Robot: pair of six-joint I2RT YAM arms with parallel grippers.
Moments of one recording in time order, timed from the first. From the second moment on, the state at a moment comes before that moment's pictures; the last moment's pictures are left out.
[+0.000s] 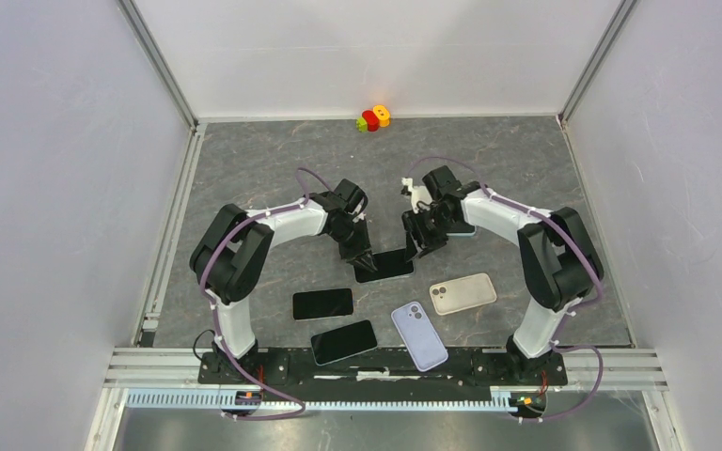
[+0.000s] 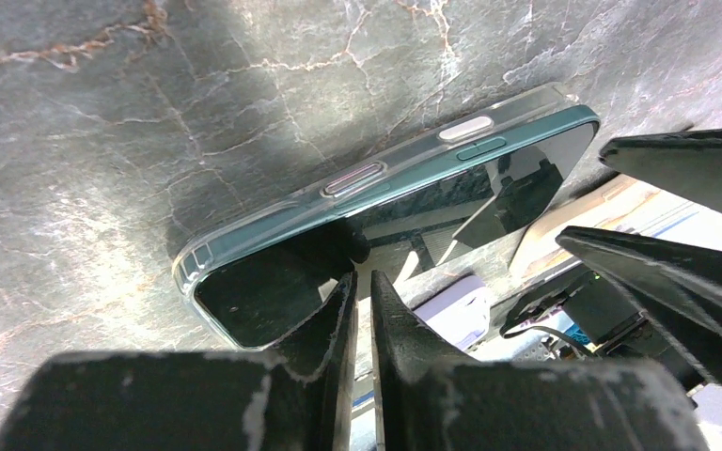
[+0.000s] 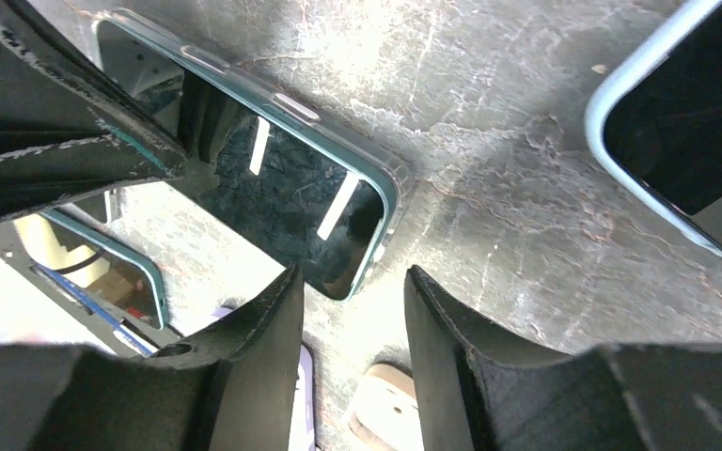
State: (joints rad) left arm -0.62 1.89 1.16 -0.52 0.41 -0.79; right arm 0.47 1.78 1.13 -0.60 -0.43 0.09
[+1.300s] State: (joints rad) left arm -0.70 2.00 1.33 -0.56 0.43 -0.78; right arm 0.35 1.80 0.94 -0.49 -0.69 0.13
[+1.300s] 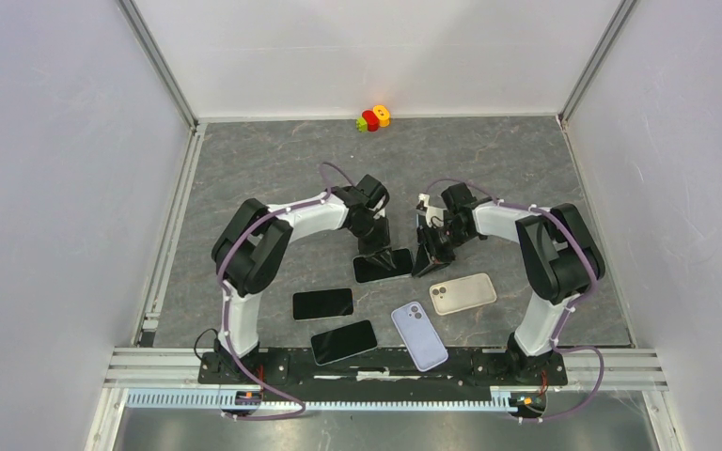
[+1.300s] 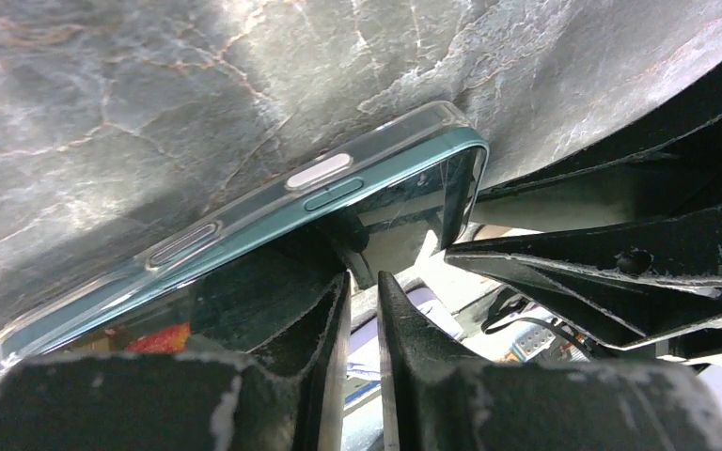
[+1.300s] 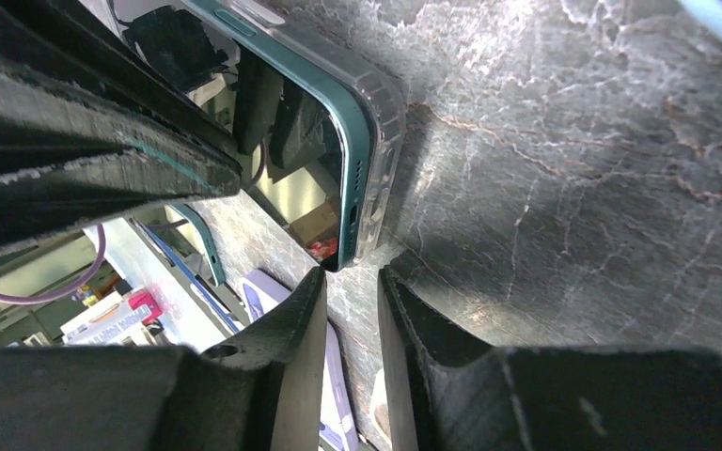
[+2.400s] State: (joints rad) left arm -0.73 2.06 1.44 -0.66 0.41 -0.74; right arm 0.41 1.83 1.08 -0.58 -0.59 0.13
